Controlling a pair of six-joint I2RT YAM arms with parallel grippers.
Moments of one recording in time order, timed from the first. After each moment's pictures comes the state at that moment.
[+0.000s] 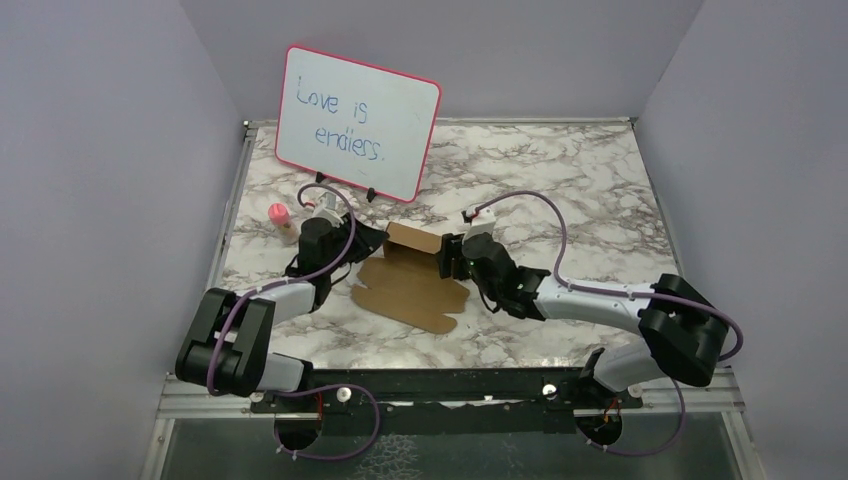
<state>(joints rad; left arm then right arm) -0.25 1.38 0.41 0.63 0.31 -0.86 0.95 1.42 0.71 0.25 0.46 0.45</state>
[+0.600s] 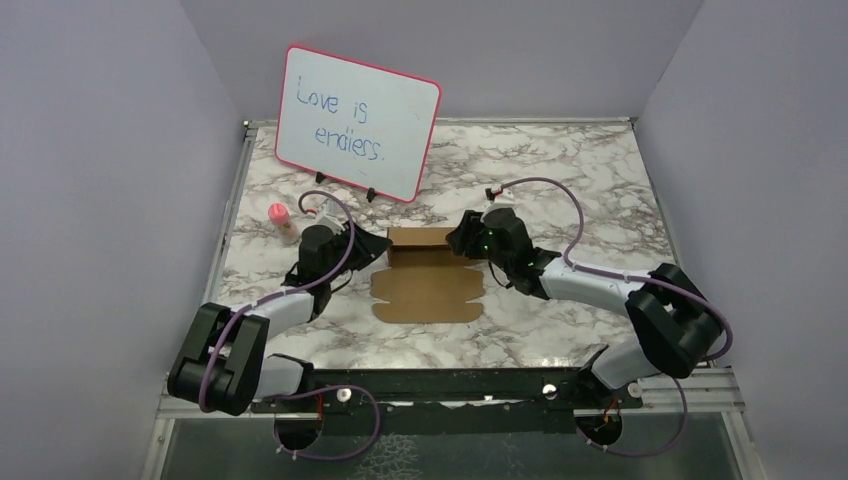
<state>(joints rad) -0.28 1.29 0.35 0.61 0.31 -0.92 0.75 1.48 0.72 0.30 0.22 0.59</state>
